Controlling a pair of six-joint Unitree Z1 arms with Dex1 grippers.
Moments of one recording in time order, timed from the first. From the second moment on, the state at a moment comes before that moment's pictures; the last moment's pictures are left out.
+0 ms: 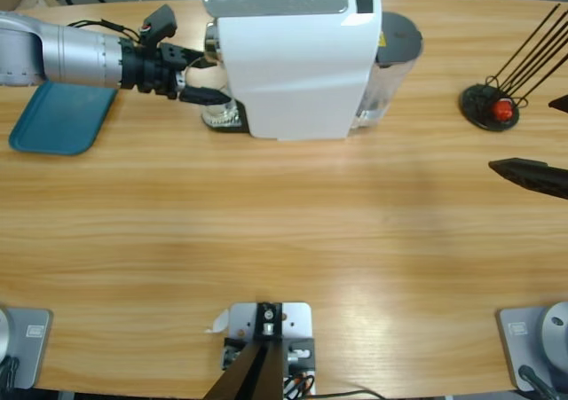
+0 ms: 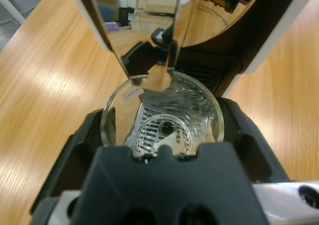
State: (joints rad) arm 0 -0.50 1.93 -0.87 -0.35 -0.65 0.60; arm 1 0.94 1.02 -0.82 0.63 -0.34 0.07
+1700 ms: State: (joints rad) arm 0 -0.44 1.78 -0.76 -0.31 -0.65 0.60; arm 1 0.92 1.02 -0.82 0.61 -0.36 0.07
